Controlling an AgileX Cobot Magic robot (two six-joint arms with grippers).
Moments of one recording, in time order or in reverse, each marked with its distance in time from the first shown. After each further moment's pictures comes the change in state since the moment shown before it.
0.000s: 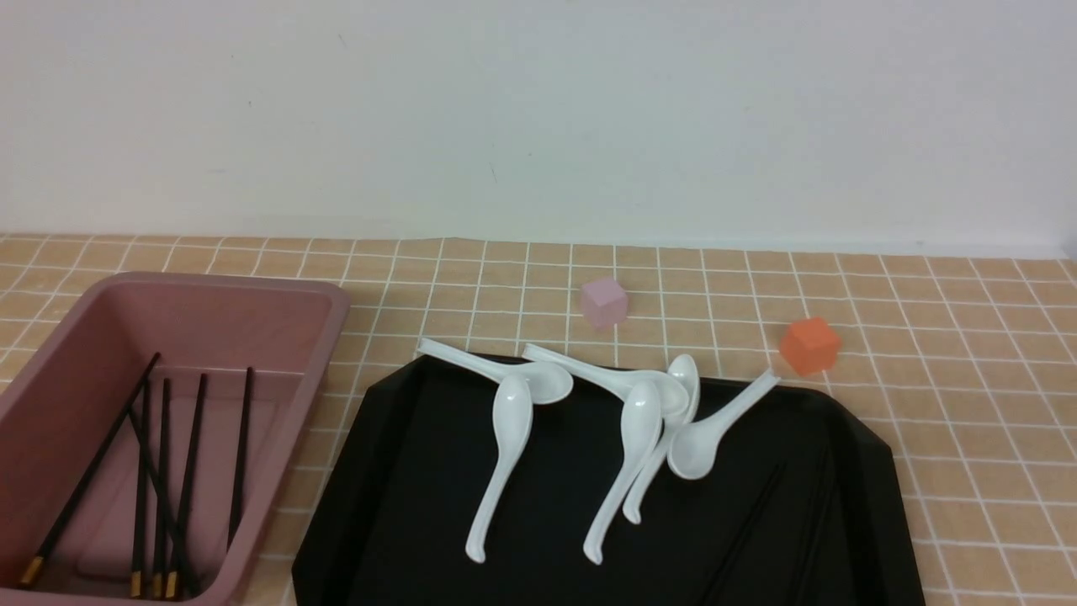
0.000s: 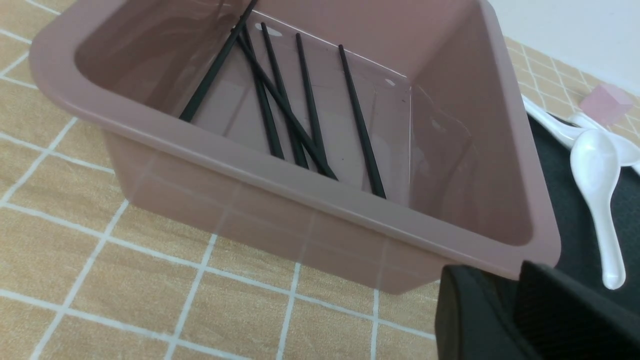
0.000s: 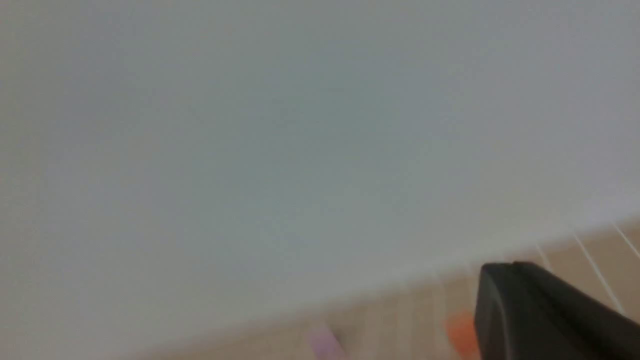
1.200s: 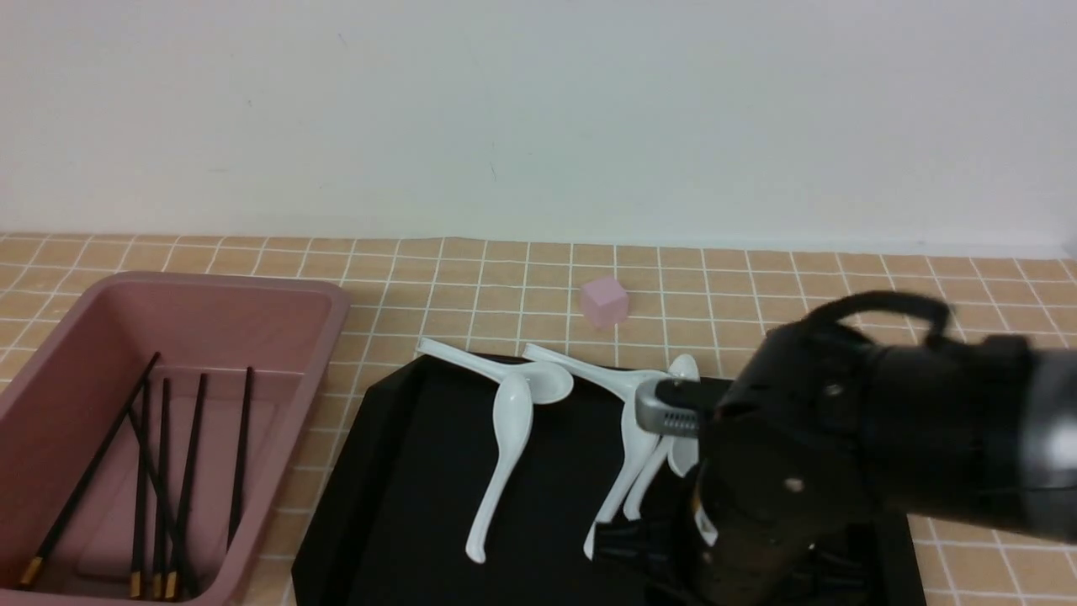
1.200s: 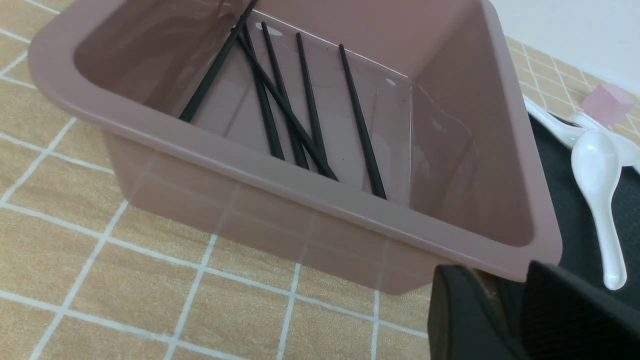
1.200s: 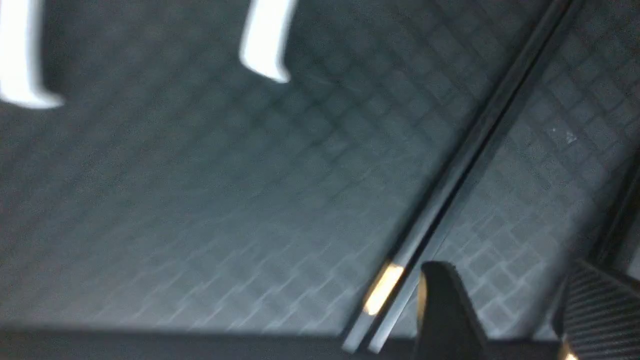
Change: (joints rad) right arm 0.752 1.340 -0.546 -0.181 0.451 0.705; left arm 0.000 0.000 0.000 0.000 0.000 0.000
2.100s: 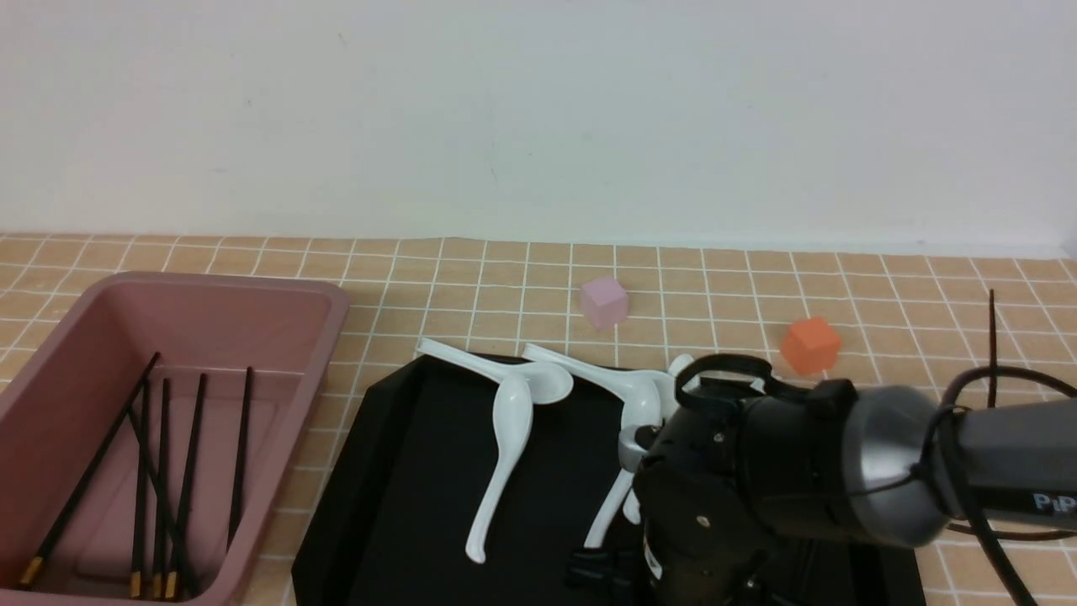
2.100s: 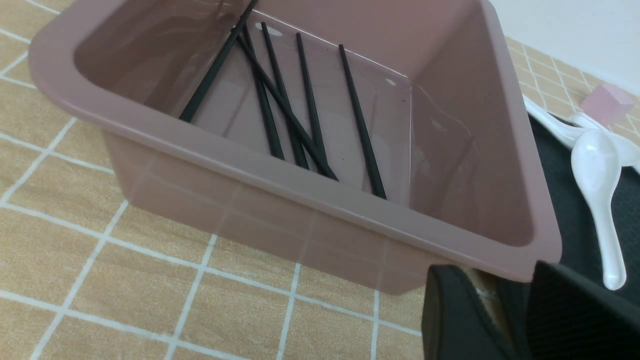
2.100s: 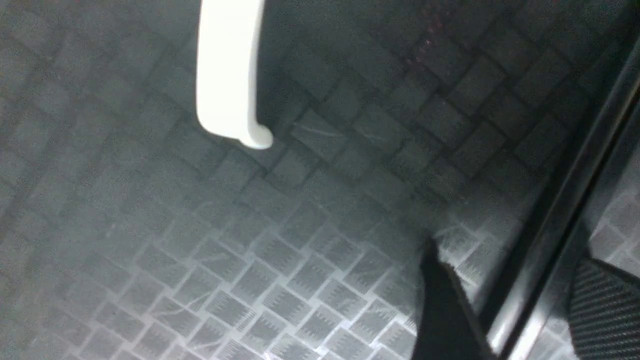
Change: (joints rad) right arm 0.000 0.174 -0.019 -0.002 -0.105 0.139; left arm 0.000 0.000 0.000 0.000 -0.001 0.000
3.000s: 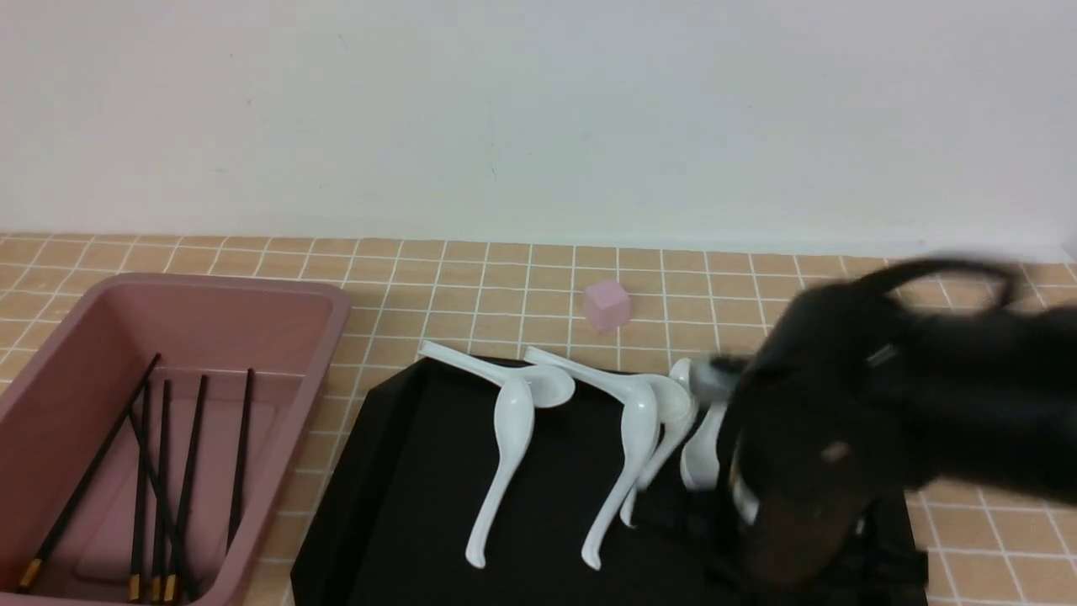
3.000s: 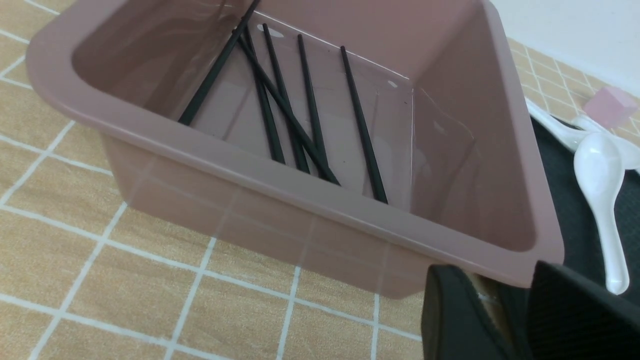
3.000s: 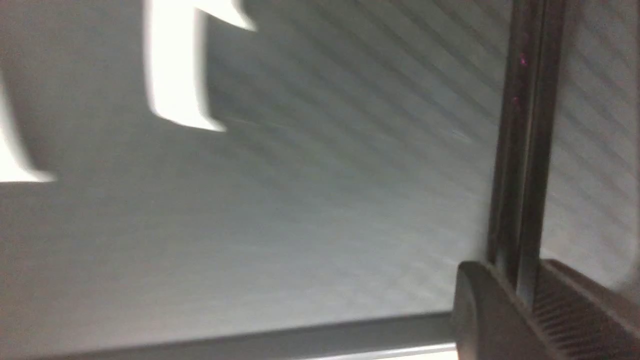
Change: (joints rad) right arm 0.000 -0.307 -0.051 -0.038 0.244 -0.024; left arm 0.000 0.000 0.000 0.000 0.000 0.000
